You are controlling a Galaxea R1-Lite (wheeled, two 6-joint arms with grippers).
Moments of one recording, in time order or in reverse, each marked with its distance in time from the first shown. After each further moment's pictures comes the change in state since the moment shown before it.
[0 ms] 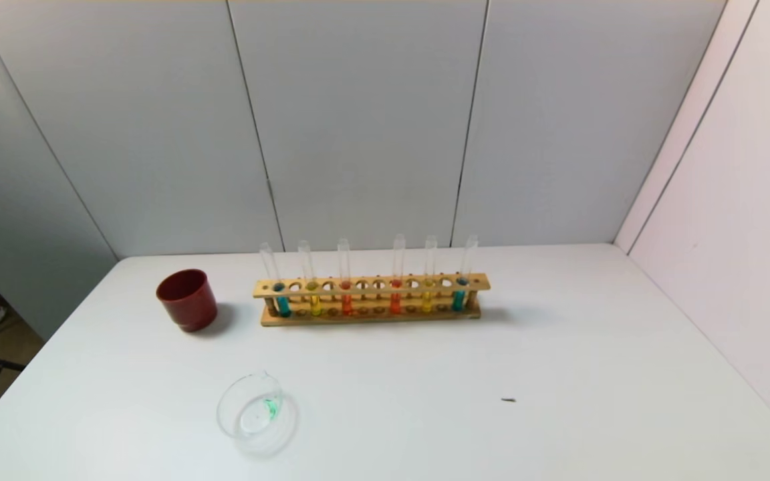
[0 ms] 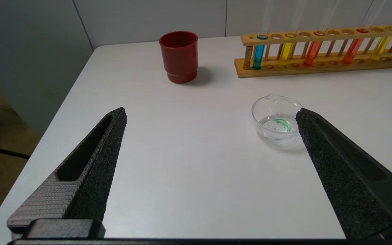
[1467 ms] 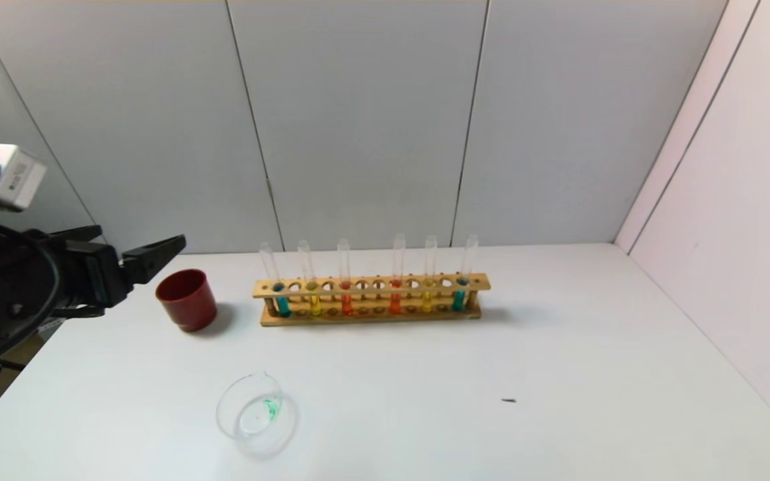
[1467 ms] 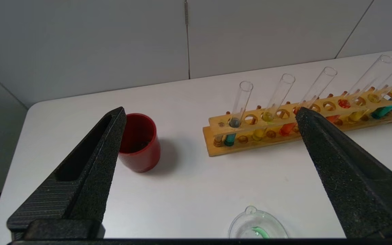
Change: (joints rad) left arm -0.136 1.241 -0.538 -0.562 -0.026 -0.018; right arm 0.000 0.000 0.000 0.000 0.000 0.000
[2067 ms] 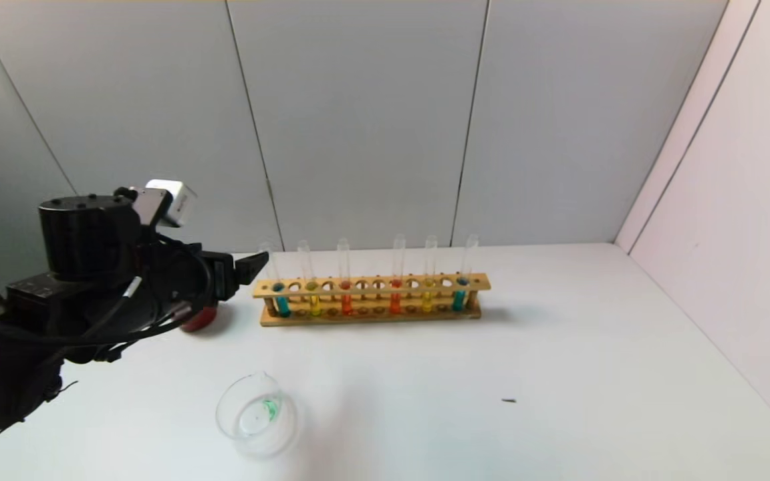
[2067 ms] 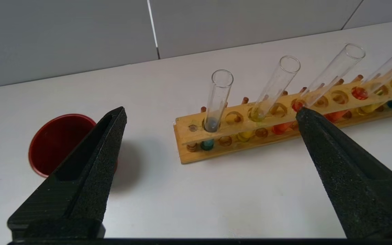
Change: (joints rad) left arm -0.140 0.387 -0.050 -0.236 0.090 -0.042; right arm 0.000 0.000 0.000 0.000 0.000 0.000
